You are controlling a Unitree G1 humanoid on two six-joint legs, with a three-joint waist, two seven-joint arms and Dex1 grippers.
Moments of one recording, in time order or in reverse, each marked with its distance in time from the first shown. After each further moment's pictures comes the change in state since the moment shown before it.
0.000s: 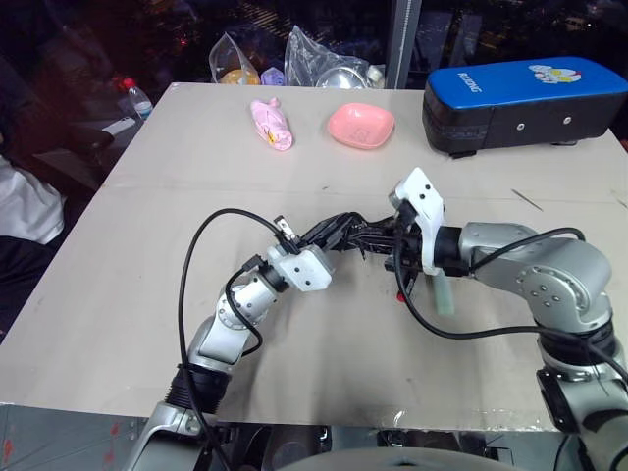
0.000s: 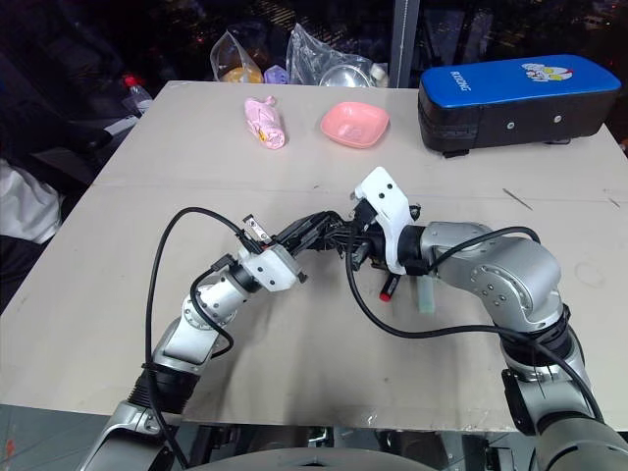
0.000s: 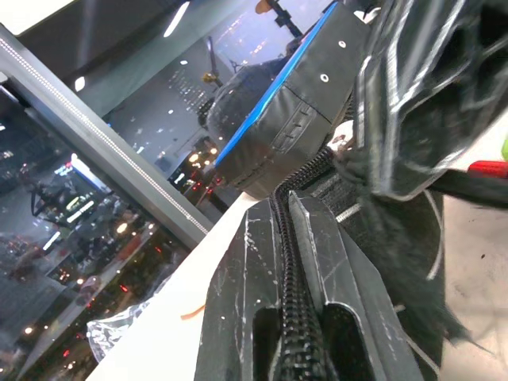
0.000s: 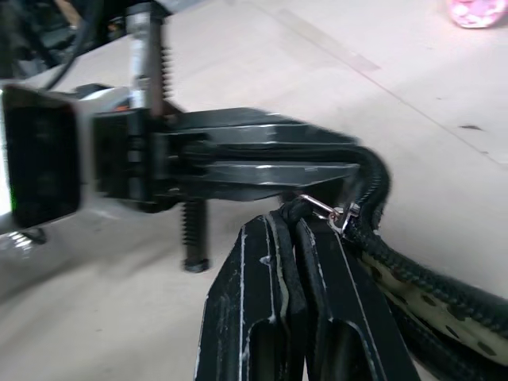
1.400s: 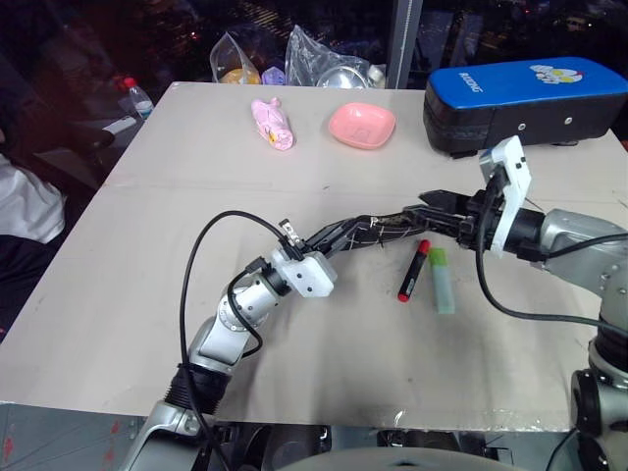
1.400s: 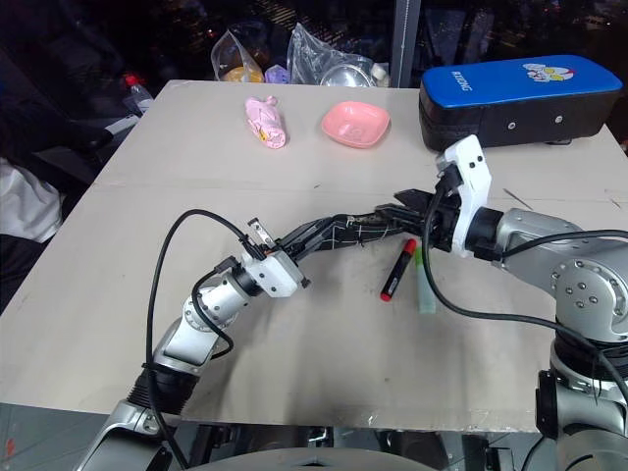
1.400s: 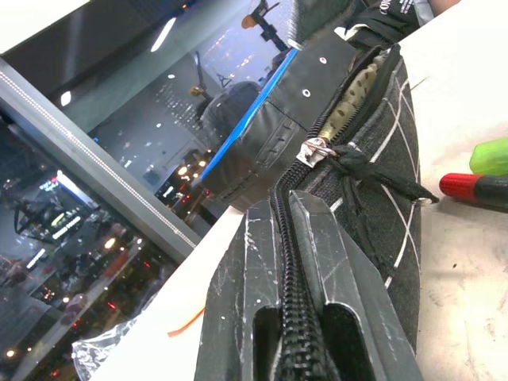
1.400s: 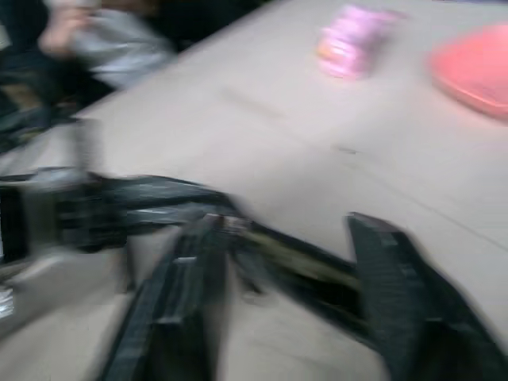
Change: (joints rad) left arm -0.003 0.015 -0.031 0.007 -0.017 -0.042 -0.013; right arm 0.113 -0.129 -0.362 -0.016 0.186 0.070 -0.038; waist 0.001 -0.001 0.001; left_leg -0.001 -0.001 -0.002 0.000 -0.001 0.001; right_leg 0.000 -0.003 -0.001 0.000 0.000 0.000
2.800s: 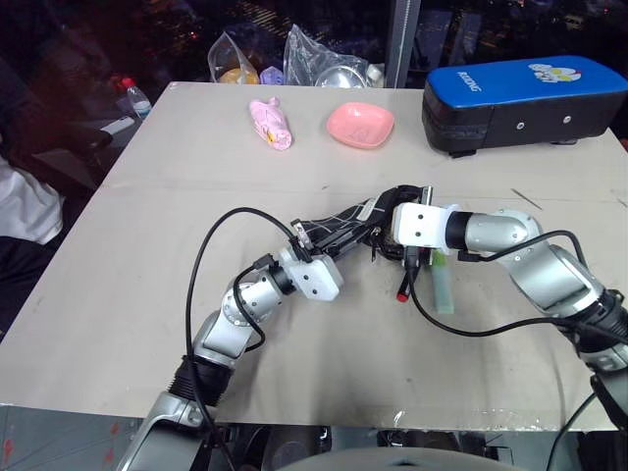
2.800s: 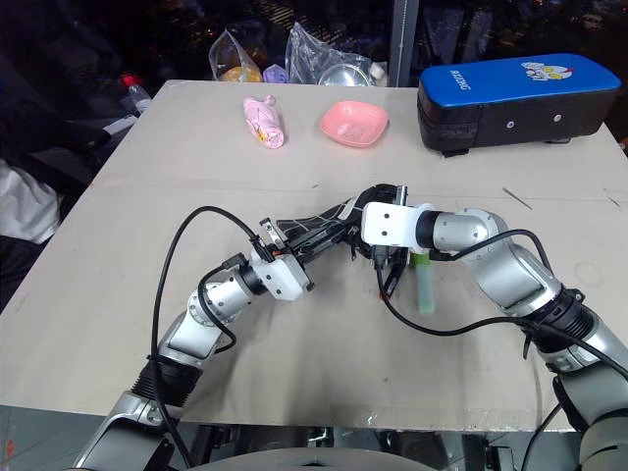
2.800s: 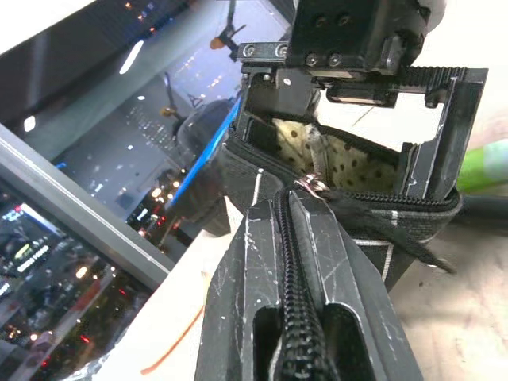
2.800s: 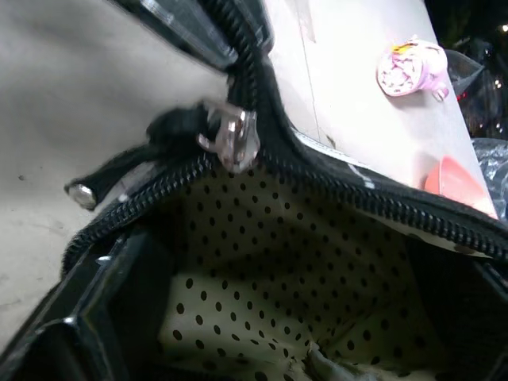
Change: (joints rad) left arm -0.042 0.004 -0.025 0.040 -0.036 -0.016 -0.079; right arm -0.133 -0.157 0.710 0.320 -0.968 -1.027 0.390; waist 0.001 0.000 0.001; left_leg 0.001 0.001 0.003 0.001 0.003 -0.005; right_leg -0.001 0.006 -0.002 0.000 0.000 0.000
